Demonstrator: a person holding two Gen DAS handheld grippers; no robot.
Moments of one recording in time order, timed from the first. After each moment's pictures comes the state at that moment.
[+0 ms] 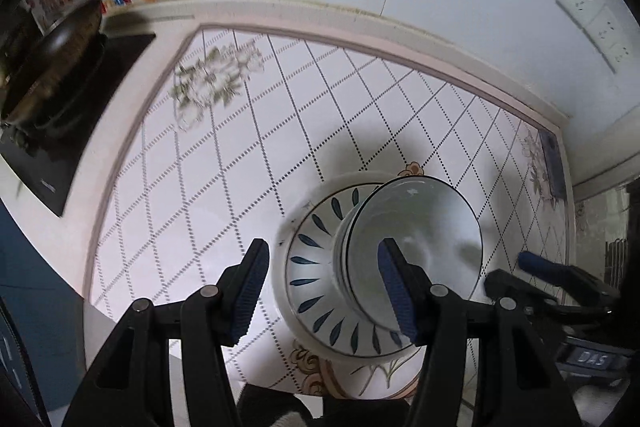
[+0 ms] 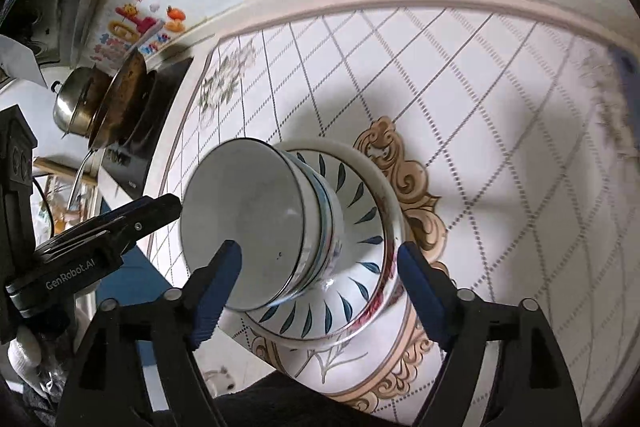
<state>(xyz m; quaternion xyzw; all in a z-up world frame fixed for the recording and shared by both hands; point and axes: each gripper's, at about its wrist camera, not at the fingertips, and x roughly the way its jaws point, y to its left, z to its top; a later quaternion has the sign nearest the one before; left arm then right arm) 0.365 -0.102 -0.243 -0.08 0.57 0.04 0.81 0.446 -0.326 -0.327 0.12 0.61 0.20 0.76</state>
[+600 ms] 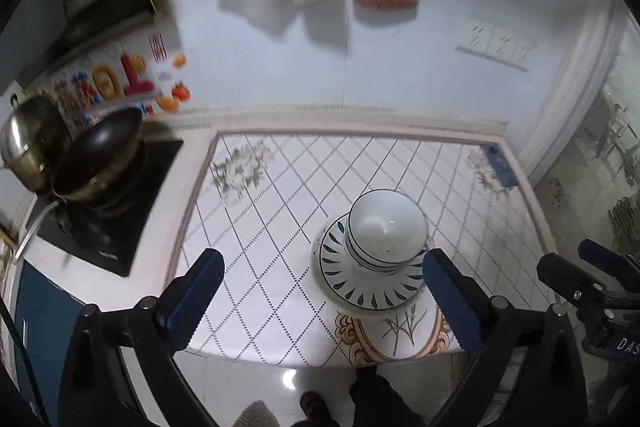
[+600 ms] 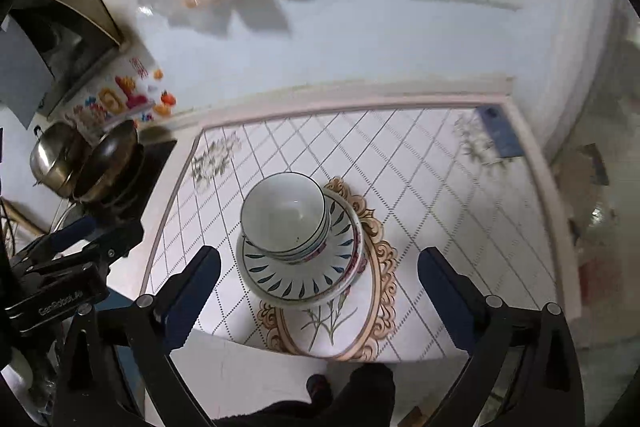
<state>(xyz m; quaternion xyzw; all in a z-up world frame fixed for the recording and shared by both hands) 0.224 -0.092 -0.107 0.01 0.42 -0.02 0.90 0.268 -0.311 -0.156 0.09 0.46 0.04 0.88</state>
